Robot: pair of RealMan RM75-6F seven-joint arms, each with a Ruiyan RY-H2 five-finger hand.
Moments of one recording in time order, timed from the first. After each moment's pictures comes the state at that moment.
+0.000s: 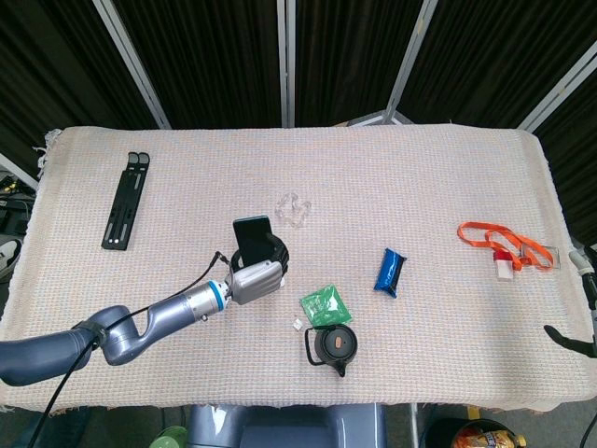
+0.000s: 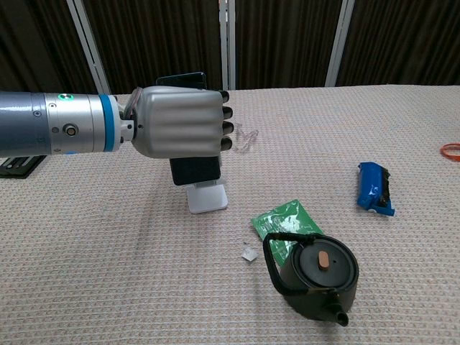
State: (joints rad) left arm -0.96 -1.49 -0.18 -1.40 1.75 0.66 1.30; right arm 0.05 -0.87 0.11 -1.76 -1.42 1.49 0.07
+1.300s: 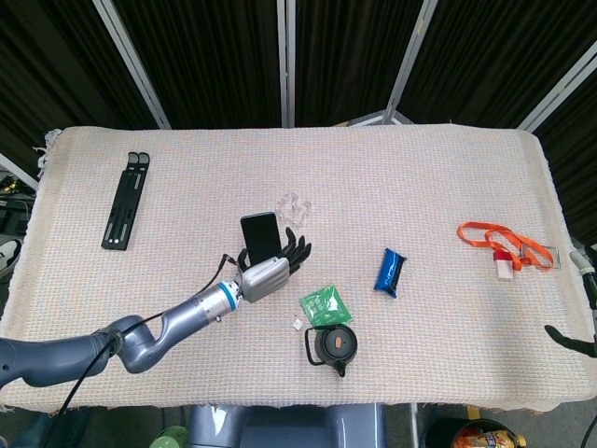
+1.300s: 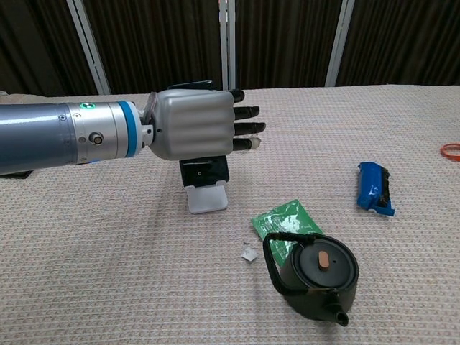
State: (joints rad) left arm -0.99 -1.55 -0.16 -1.42 1.50 0.70 1.53; right arm 0.05 -0.87 0.11 -1.75 -1.42 1.48 0.09
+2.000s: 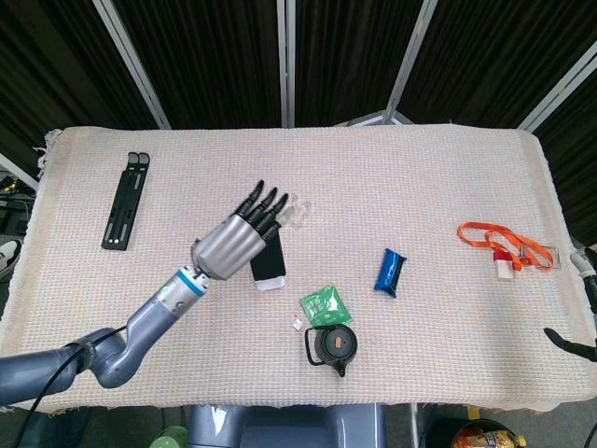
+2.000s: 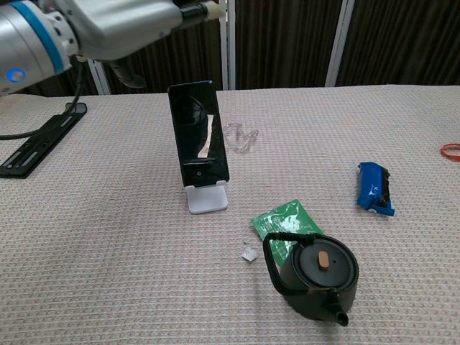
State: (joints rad) left arm -0.83 -1.41 -0.24 -1.62 1.43 1.09 1.07; right arm 0.04 -0.85 0.10 -1.77 -1.46 1.51 0.11
